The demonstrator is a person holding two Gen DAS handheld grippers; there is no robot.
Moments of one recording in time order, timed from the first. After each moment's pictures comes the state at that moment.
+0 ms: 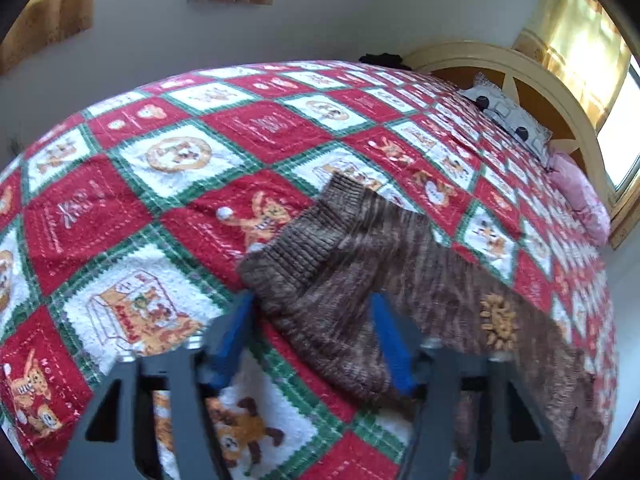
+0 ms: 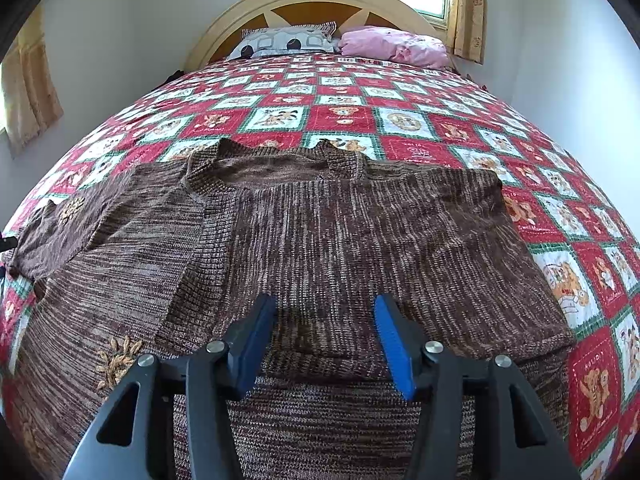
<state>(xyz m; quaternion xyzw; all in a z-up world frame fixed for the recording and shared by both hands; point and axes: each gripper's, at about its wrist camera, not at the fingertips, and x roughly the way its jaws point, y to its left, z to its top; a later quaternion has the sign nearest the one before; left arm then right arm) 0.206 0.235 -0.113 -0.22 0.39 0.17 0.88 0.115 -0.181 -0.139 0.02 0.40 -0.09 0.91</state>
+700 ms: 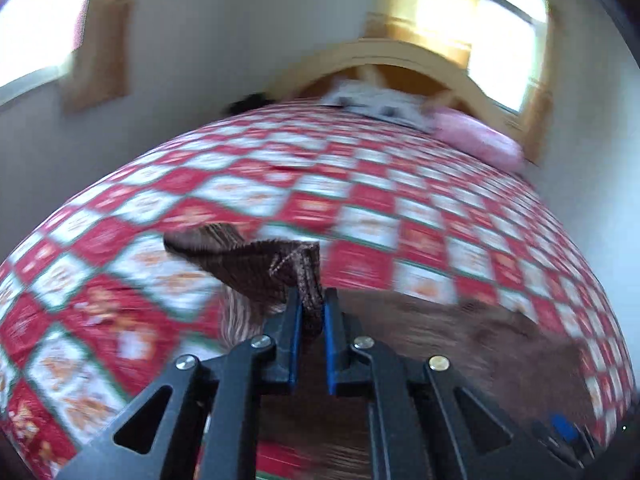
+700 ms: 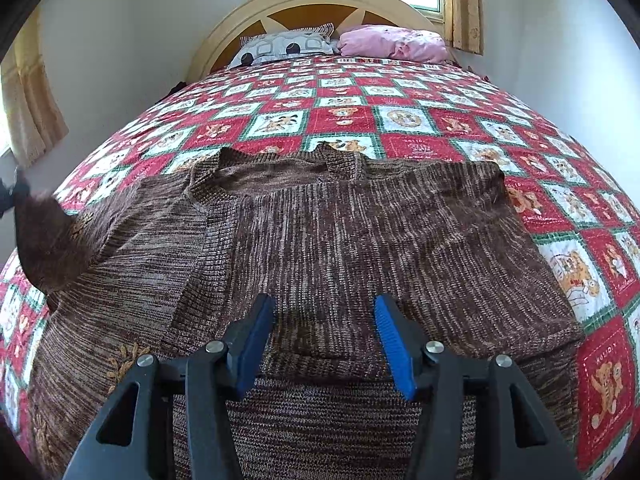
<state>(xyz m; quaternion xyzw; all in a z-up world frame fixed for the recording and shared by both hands) 0.201 0.054 -0.024 -0.07 0.32 -0.04 0.94 0.113 -0.190 -0.138 0.06 0.40 -0.08 0.91</state>
